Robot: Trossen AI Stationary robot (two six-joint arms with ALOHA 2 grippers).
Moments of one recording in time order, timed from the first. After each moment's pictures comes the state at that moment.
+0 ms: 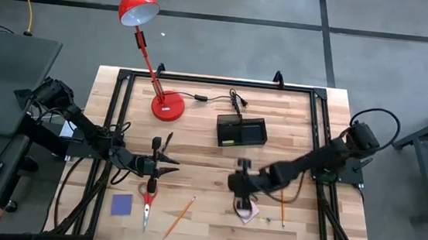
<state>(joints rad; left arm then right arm) -0.47 1.25 0.21 0.89 -0.62 0.33 0.43 1.69 1.00 -0.26 0.23 0.33</state>
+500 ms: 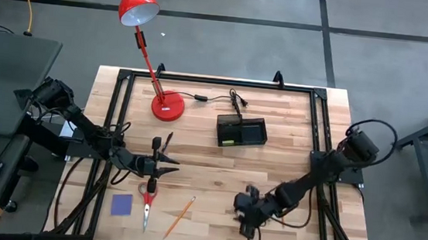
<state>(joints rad) -0.47 1.25 0.21 0.87 -0.62 0.33 0.65 1.76 1.00 -0.11 0.17 0.82</state>
